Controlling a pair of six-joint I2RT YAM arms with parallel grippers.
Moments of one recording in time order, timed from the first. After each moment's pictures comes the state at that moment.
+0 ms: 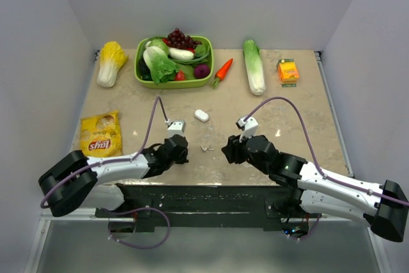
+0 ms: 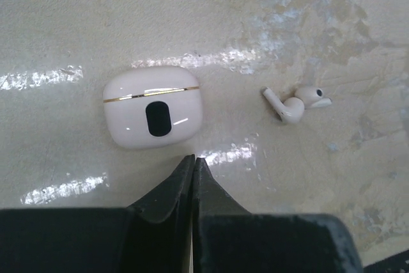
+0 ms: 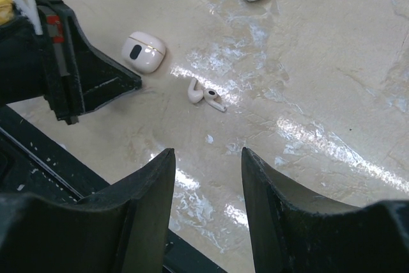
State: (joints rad) left arm -0.91 1.32 0.46 0.05 -0.37 -0.73; right arm 1.02 0.87 0.52 -0.13 0.32 0.47
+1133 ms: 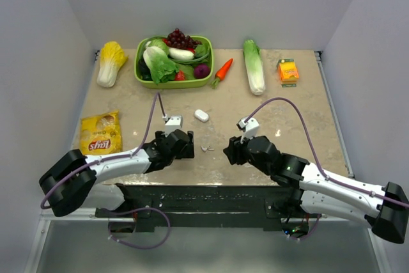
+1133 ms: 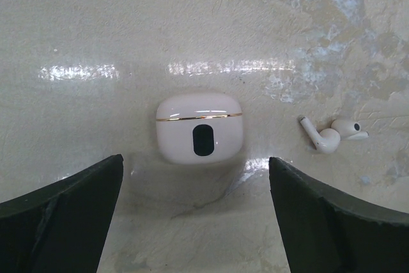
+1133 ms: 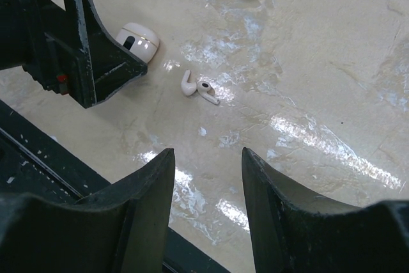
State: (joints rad) left arm -0.88 1.29 0.54 -0.11 -0.47 -0.72; right arm 1.02 0.84 0.52 -0.17 0.32 0.45
